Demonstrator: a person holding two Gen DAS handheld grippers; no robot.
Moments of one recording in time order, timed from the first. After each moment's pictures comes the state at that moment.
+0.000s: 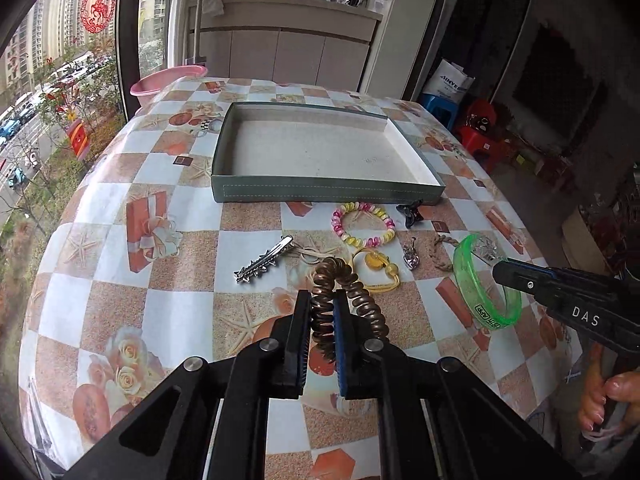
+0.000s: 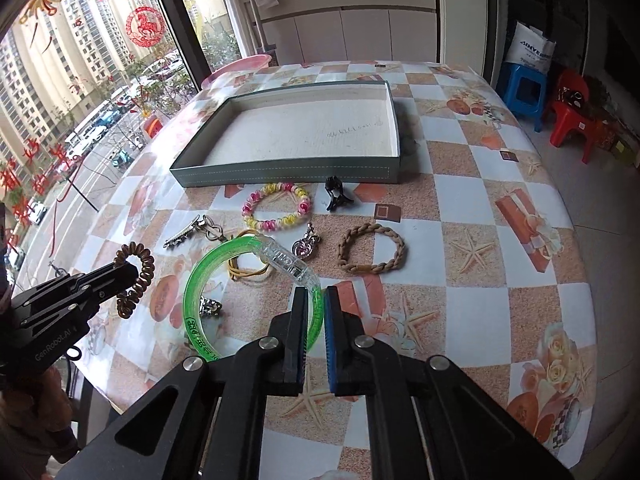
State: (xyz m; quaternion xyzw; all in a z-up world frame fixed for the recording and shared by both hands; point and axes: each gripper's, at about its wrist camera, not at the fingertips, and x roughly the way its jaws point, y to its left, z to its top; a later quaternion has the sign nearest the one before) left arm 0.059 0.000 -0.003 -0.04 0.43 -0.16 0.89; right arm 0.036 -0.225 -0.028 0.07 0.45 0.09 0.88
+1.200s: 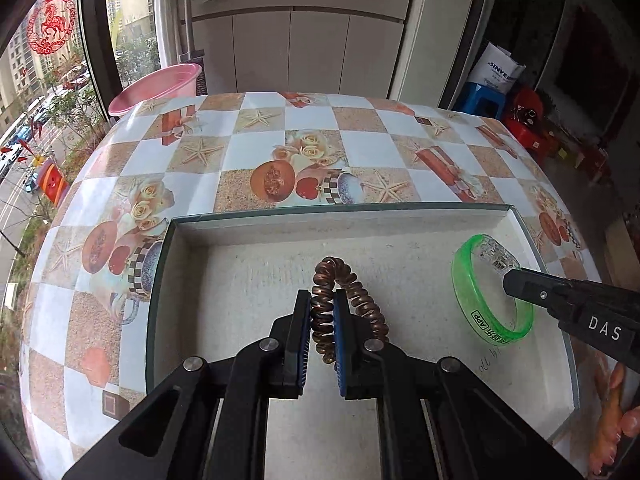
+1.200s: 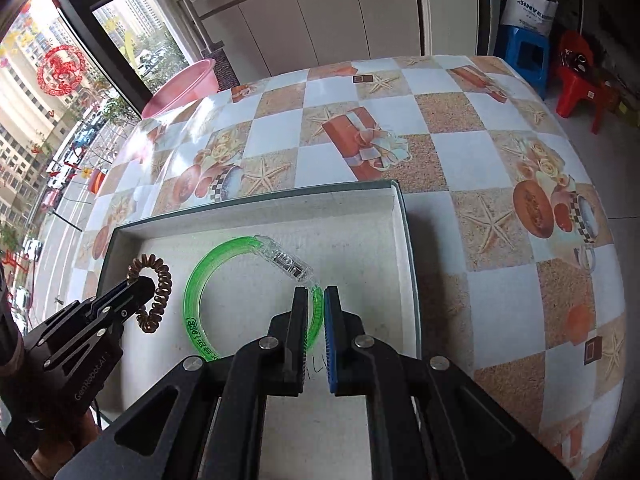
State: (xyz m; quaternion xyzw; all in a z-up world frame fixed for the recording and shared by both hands) left arm 0.363 -0.053 -0.054 0.01 0.47 -0.11 0.88; right arm 0.334 -0.251 -0.061 0.14 0.51 0.05 0.85
